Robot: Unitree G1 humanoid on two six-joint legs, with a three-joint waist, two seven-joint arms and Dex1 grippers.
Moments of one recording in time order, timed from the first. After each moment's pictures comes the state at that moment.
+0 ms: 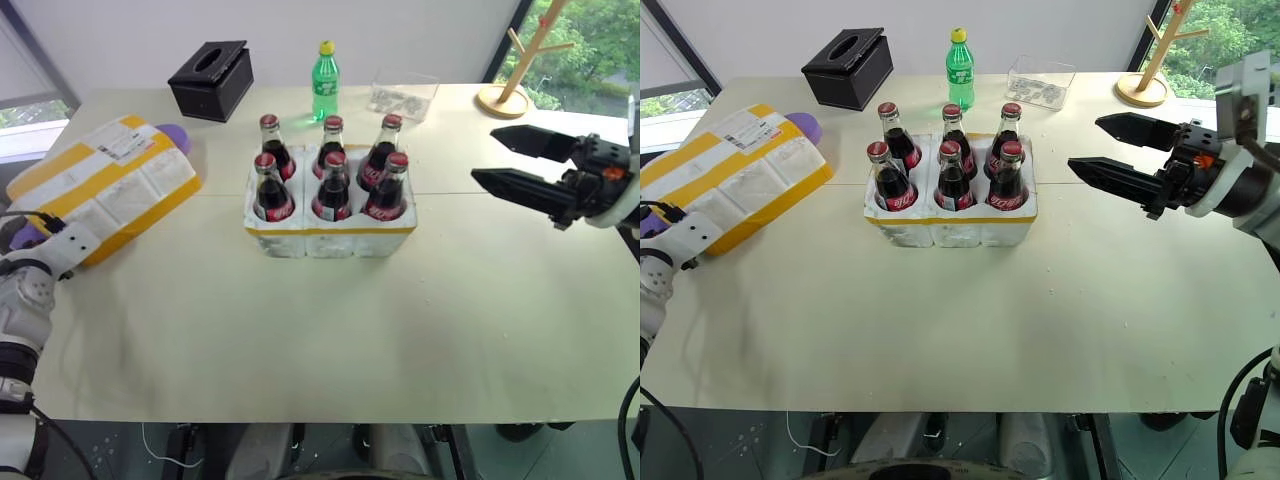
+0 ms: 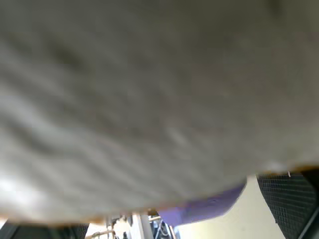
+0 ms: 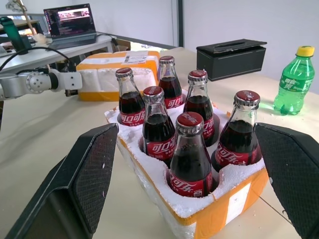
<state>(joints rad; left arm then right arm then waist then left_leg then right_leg) -0.42 0.97 -0.07 0.77 0.43 0.07 -0.04 -0.50 -0.96 -0.45 -0.24 0.93 0.86 0.94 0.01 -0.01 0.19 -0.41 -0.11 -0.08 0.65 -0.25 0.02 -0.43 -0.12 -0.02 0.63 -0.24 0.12</state>
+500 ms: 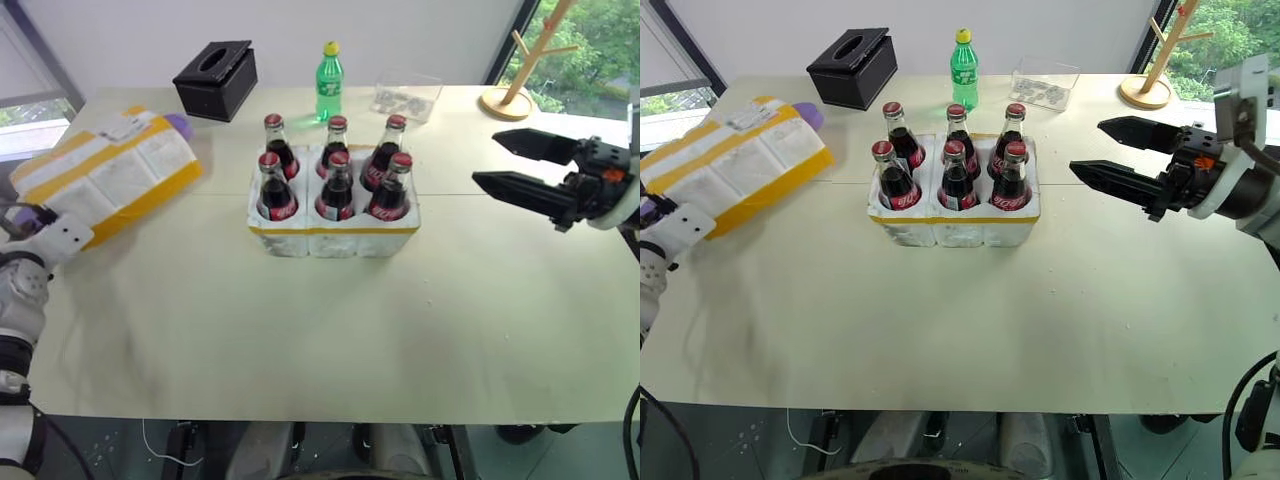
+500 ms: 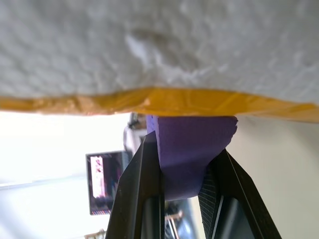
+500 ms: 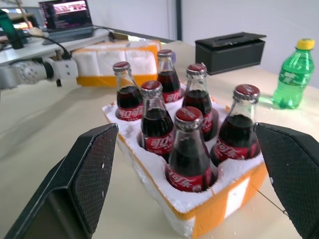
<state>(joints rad) -0.53 1.02 -0.06 0.74 0.42 0.04 -0.06 -0.49 -1.01 -0.45 -0.22 0.92 0.87 0.95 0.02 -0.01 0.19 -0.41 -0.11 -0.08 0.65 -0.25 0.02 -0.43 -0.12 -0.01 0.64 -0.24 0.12</state>
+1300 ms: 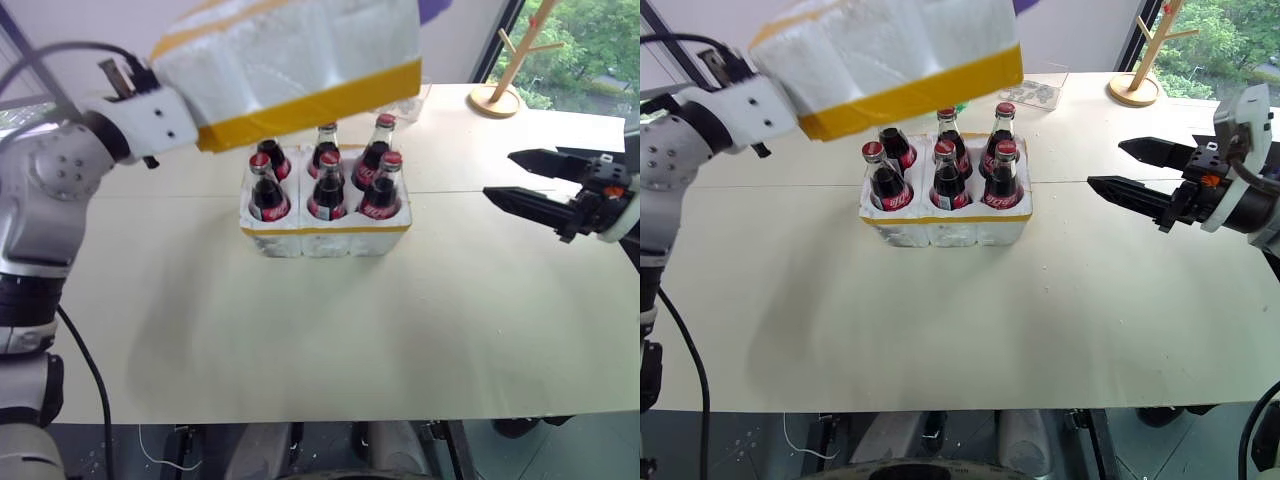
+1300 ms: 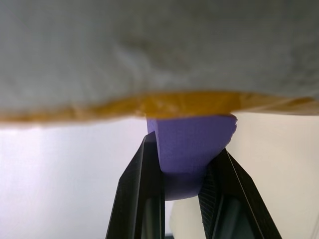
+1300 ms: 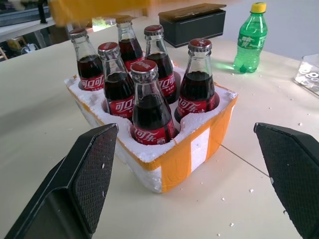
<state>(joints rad) -0.72 0.97 -0.12 -0.11 0.39 0.18 -0.63 -0.39 -1.01 -0.46 -0.19 0.85 0.80 0.93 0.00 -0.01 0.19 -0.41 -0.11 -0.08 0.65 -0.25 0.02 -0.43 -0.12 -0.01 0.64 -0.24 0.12</state>
